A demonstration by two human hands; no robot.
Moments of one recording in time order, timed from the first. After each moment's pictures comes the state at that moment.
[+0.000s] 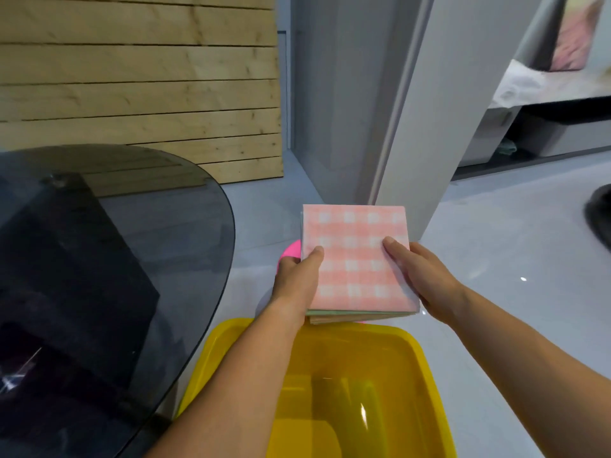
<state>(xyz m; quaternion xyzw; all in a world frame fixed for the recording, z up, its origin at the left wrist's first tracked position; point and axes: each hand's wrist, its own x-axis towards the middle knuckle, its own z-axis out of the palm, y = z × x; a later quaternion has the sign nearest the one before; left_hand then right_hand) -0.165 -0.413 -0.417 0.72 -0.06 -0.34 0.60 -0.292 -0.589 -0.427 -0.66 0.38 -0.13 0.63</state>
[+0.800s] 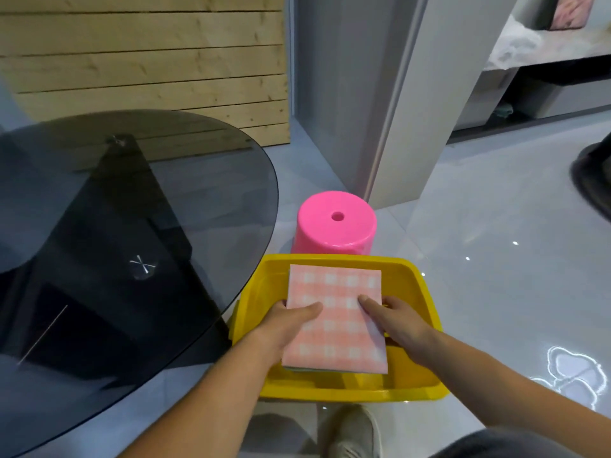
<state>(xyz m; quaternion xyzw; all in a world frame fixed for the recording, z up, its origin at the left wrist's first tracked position) -0.223 -0.257 -0.494 0.69 0.00 -0.50 0.53 -0.373 -0.418 -0.503 -0.64 0.48 -0.01 0.60</state>
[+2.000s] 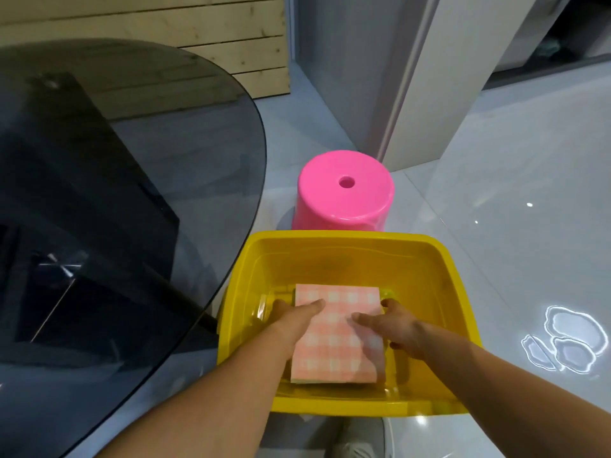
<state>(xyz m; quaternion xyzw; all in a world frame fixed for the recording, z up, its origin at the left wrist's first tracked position) -0.211 -0.289 -0.594 0.78 0.10 -0.46 0.41 -0.349 -0.430 -0.590 -0.58 0.52 0.09 0.61</state>
